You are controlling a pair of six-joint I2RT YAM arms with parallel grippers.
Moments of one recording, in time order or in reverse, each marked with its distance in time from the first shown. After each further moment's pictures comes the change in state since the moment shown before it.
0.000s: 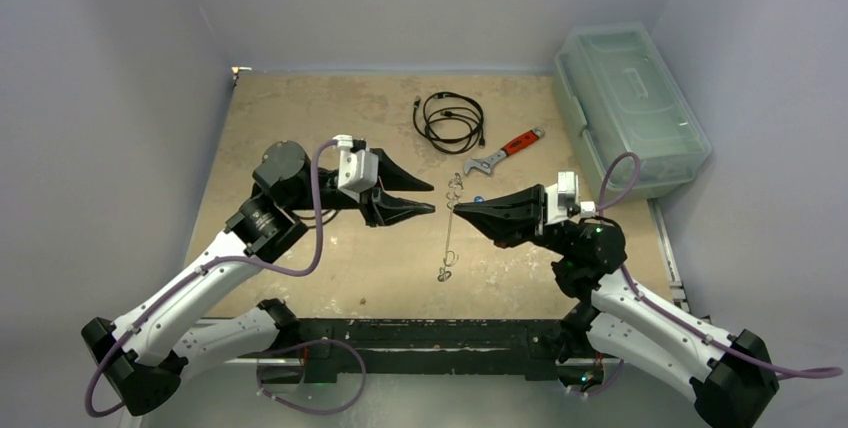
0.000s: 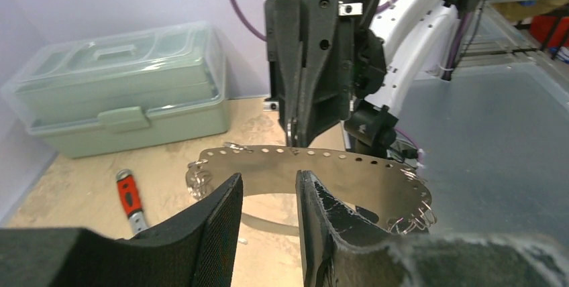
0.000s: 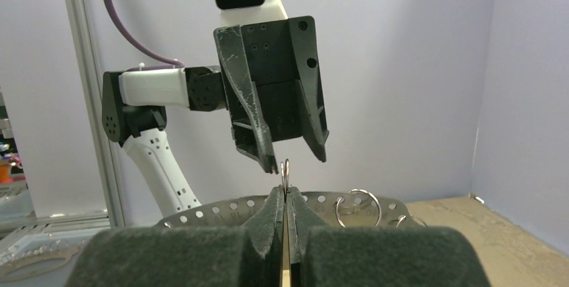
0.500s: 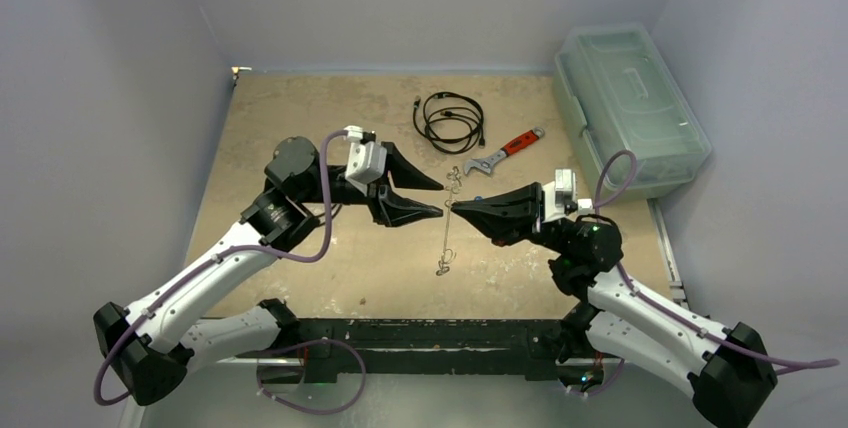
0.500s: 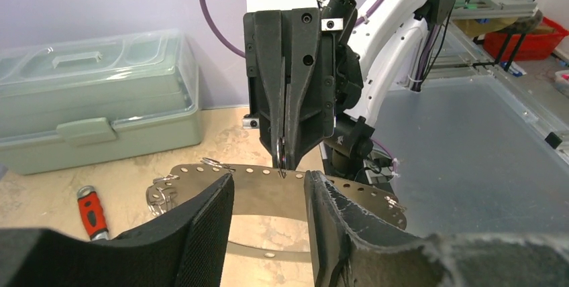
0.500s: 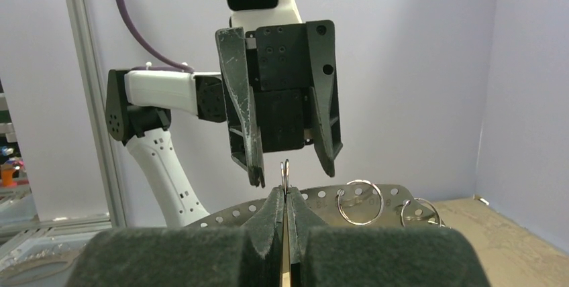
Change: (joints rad) left arm 0.002 0.066 -0.007 0.126 0.093 -0.111; right arm 0.000 0.037 0.000 0.053 0.002 0.019
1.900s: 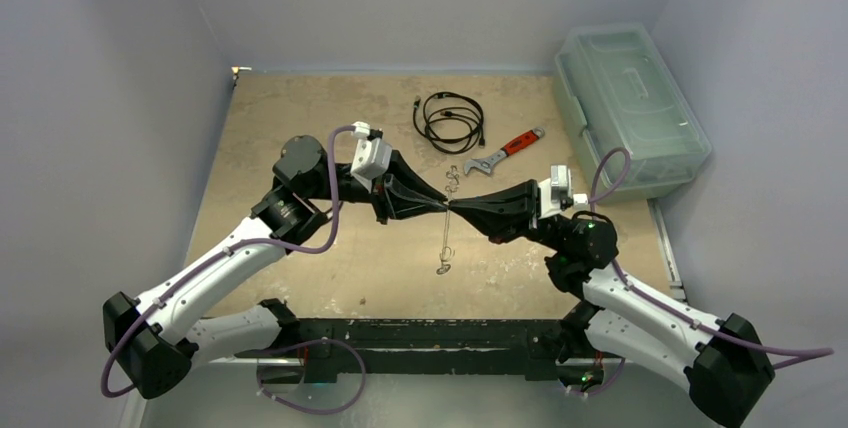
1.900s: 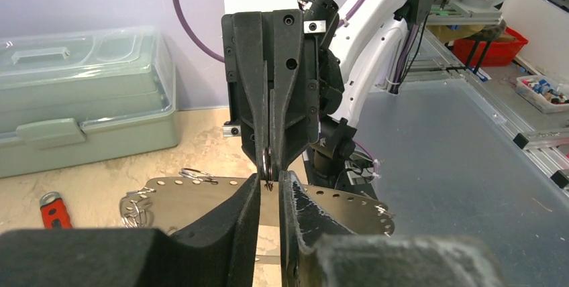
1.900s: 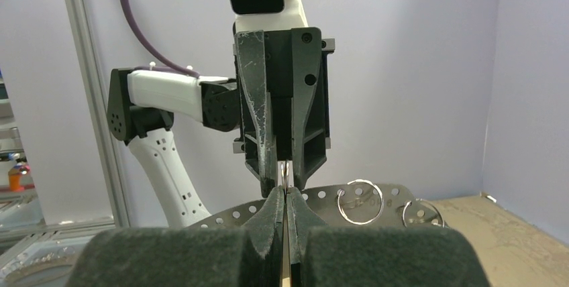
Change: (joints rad) left arm 0.002 0.050 -0.027 0.106 0.057 -0.090; right arm 0.000 0.052 0.000 0.054 -0.002 0.031
